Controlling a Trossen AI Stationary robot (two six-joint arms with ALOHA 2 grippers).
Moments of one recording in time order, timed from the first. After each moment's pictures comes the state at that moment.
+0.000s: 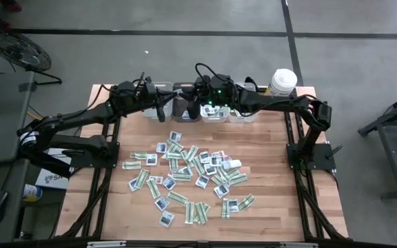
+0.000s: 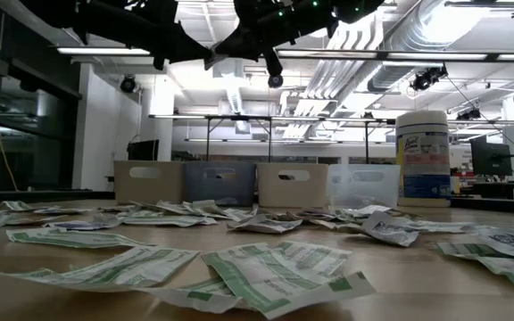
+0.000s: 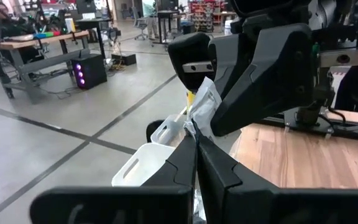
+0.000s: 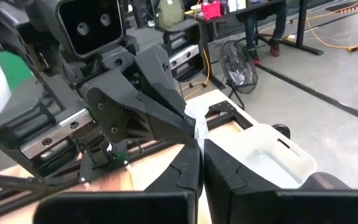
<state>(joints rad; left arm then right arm) 0.50 1.02 0.70 0.25 0.08 0.06 -0.30 1.78 1.45 0.15 -0.04 0.23</state>
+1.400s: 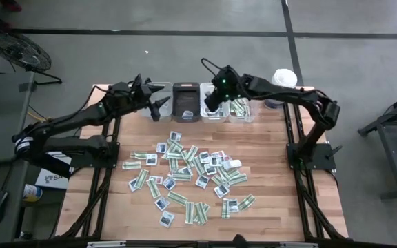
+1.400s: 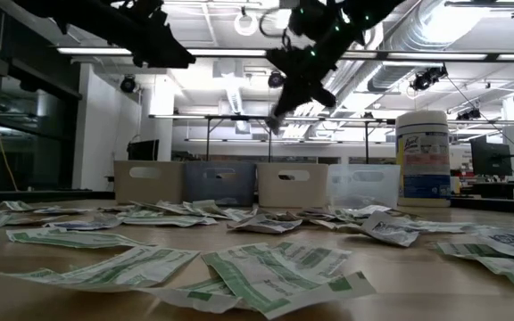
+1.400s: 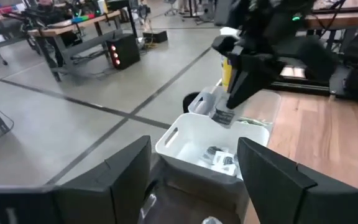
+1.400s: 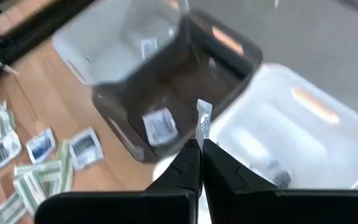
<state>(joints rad) 0.50 0.90 0.70 0.05 -0.06 0.15 -0.49 1.71 1.40 -0.46 -0.01 0.31</state>
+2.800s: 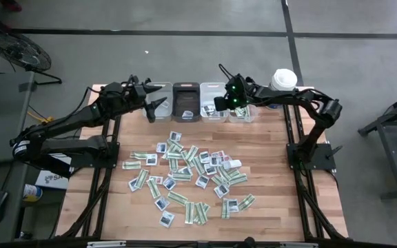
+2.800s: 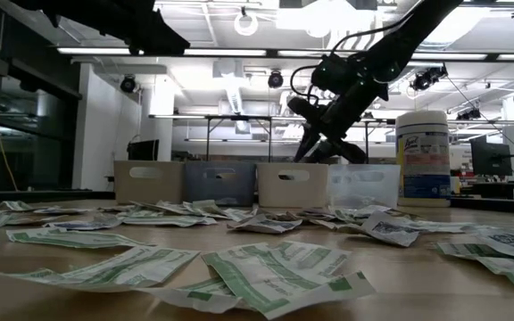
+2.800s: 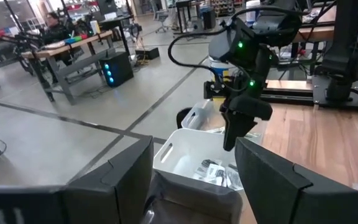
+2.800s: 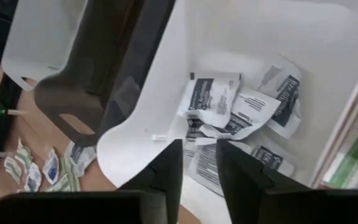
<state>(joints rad) 0.50 0.83 0.70 0.03 -0.01 0.18 -0.62 1.71 1.03 -0.12 -0.23 0.71</state>
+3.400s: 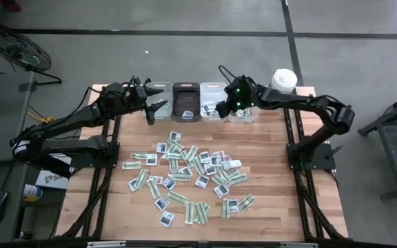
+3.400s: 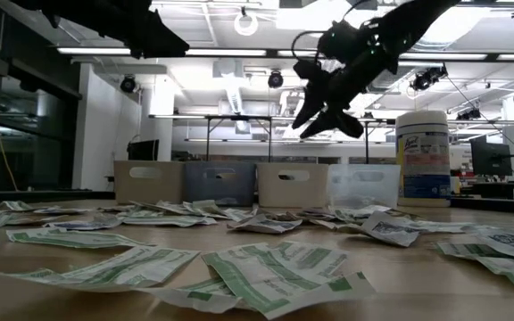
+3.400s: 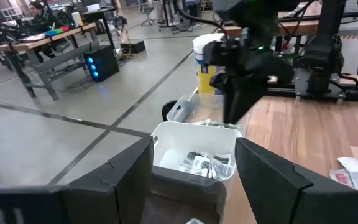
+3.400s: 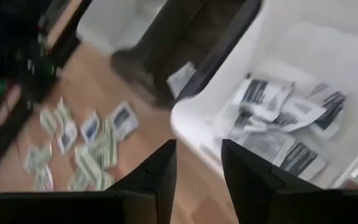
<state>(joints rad) 0.50 0.83 0.70 0.00 0.05 0.18 -0.52 1.55 1.03 -0.21 -0.24 0.54</state>
